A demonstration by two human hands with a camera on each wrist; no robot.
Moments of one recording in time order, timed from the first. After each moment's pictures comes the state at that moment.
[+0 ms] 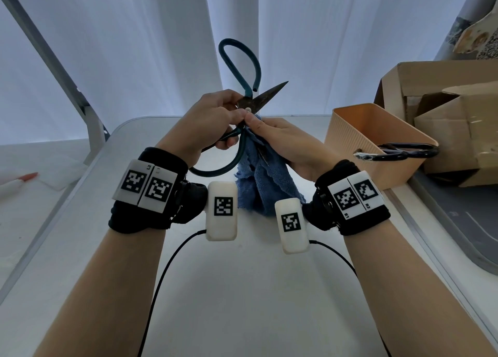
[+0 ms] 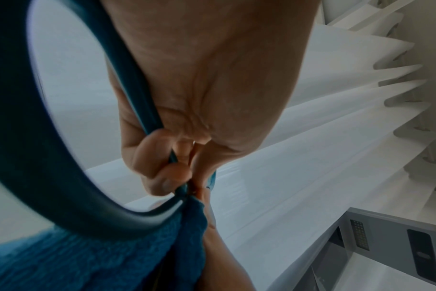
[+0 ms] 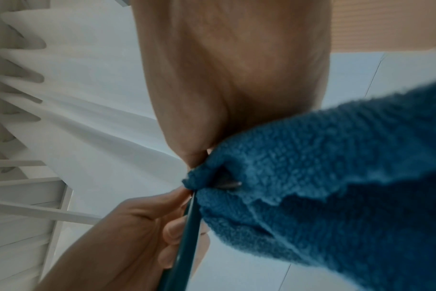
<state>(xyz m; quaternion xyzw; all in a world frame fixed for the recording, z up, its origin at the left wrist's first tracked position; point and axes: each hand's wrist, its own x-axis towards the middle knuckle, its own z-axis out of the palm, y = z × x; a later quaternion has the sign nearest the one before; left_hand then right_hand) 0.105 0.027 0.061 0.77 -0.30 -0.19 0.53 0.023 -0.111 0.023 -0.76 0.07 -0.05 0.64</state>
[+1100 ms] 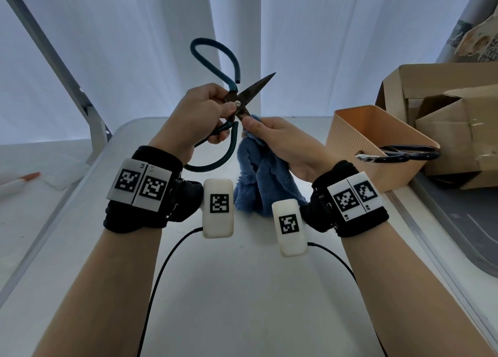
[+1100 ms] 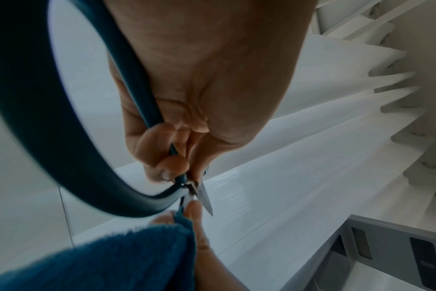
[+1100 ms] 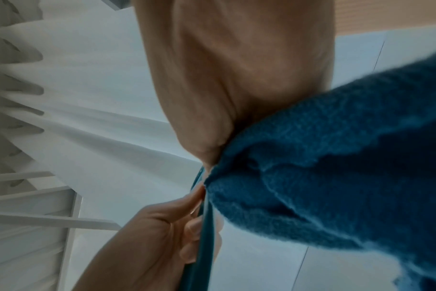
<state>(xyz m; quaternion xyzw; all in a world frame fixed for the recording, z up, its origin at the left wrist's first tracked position) 0.112 0.035 0.067 0.77 -0.25 -0.15 0.58 0.022 -0.099 0.030 -0.76 0.06 -0.06 0.65</state>
